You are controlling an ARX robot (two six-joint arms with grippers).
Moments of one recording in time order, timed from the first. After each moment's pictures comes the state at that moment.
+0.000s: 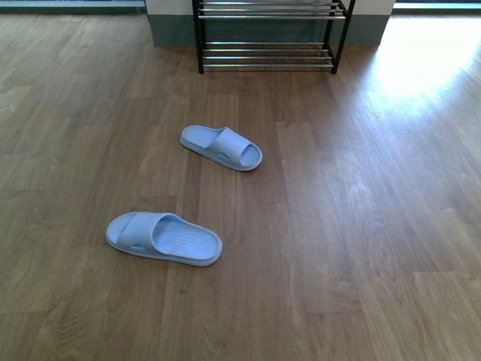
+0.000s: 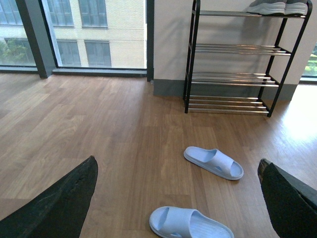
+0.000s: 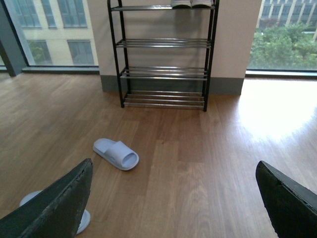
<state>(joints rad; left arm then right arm) 0.00 0.02 0.01 0.00 0.00 0.00 0.00 0.00 0.02 0.00 0.00 0.00</state>
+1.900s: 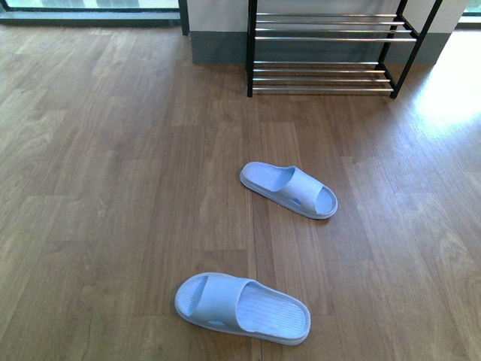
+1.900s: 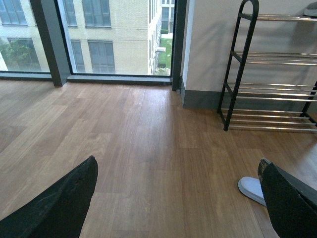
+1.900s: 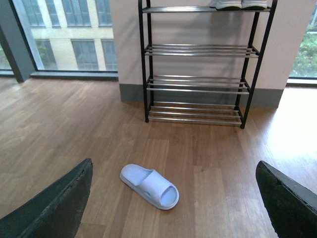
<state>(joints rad) 0.00 0.02 0.01 0.00 0.00 0.00 0.00 0.00 0.02 0.00 0.00 0.00</state>
